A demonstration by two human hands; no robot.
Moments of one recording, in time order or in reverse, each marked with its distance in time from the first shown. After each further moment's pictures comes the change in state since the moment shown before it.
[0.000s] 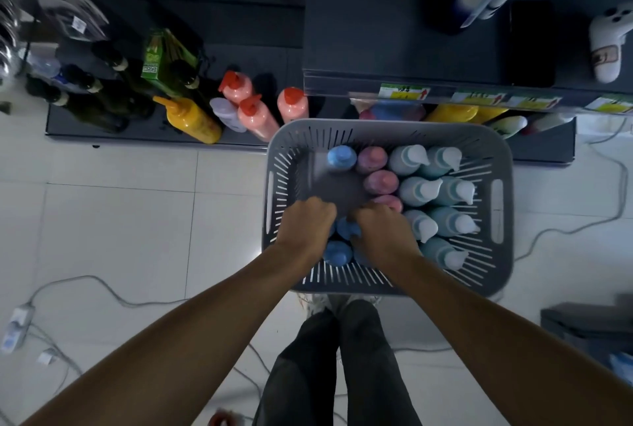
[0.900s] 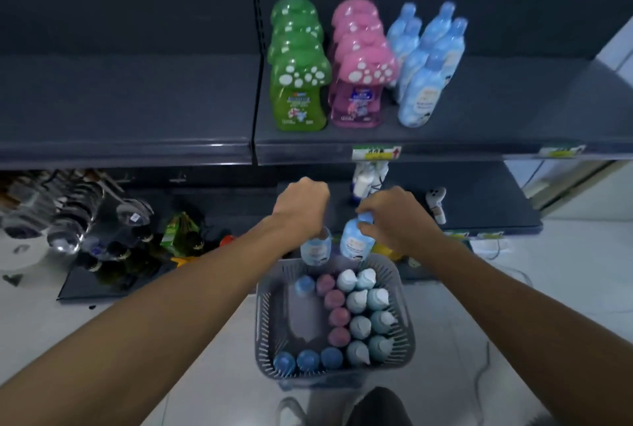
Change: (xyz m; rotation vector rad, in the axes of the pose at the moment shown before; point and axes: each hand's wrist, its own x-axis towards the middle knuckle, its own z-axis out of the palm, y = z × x) left_hand -0.114 0.071 -0.303 -0.031 0.370 0.121; right_hand -0.107 0.004 -0.321 -0.048 0.490 -0.109
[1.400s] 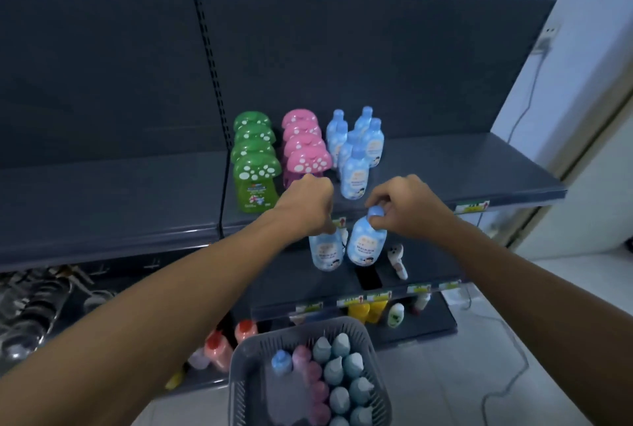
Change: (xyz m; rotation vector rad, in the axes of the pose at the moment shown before) left_hand 0.002 0.094 -0.123 0.051 0.221 0.270; right_hand -0.028 0.038 -0.170 0.045 0.199 0.124
